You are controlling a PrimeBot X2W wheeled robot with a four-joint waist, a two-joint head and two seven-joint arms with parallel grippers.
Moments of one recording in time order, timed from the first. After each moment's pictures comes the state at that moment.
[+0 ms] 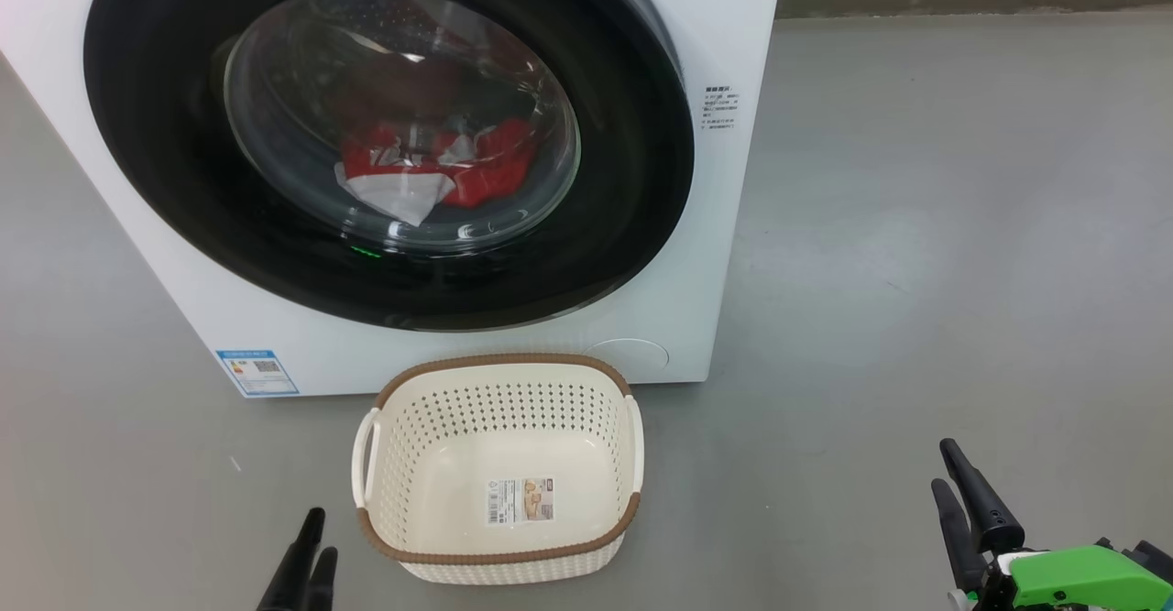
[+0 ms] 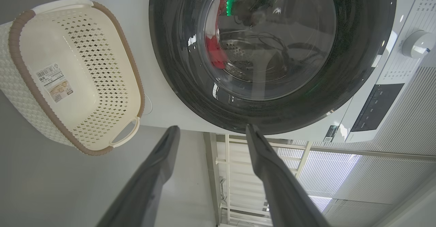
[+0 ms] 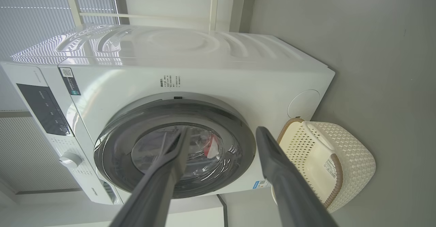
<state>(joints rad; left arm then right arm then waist) 0.00 0.02 0.05 0.35 -1.62 -0.11 0.10 0.00 -0.02 -0.10 0.37 1.63 0.13 0.09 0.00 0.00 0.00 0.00</state>
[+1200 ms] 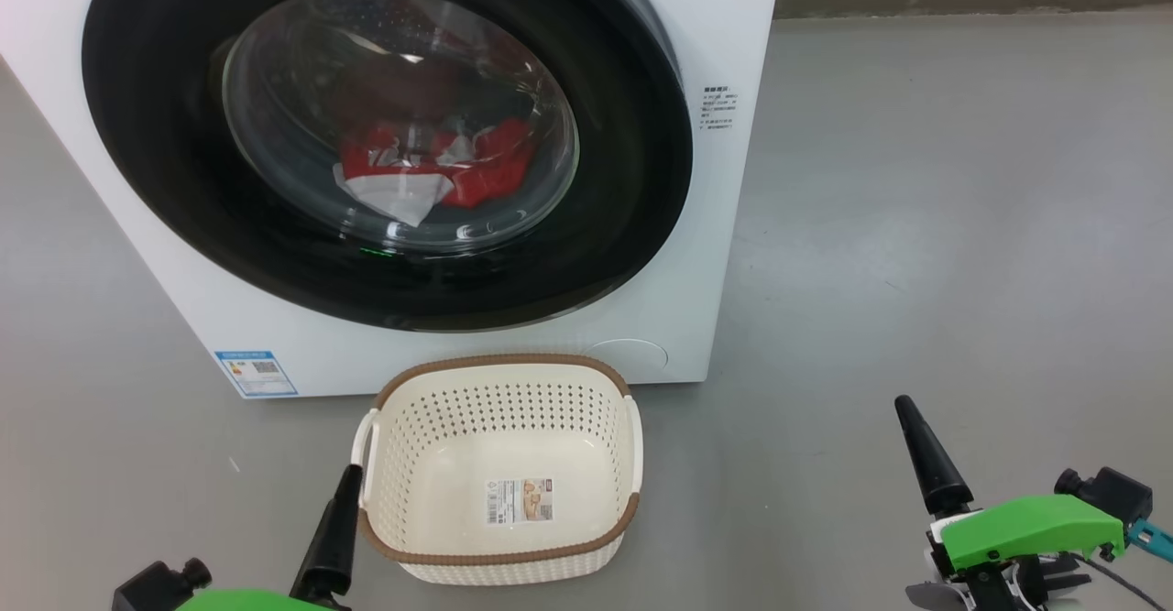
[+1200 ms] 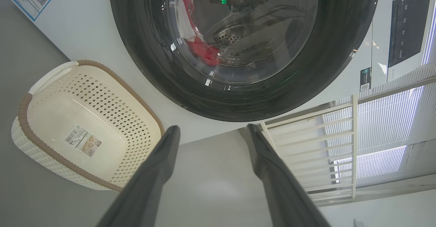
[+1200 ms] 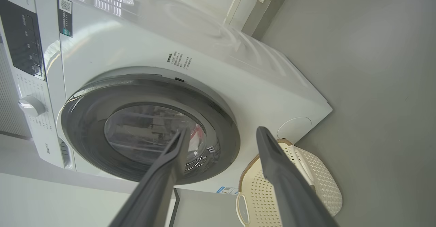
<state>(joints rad) -0.07 0.03 -0.03 0.33 -1.22 -0.10 0.00 -0.08 -0.03 -0.01 0.39 1.32 0.13 -0.01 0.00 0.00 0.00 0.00</state>
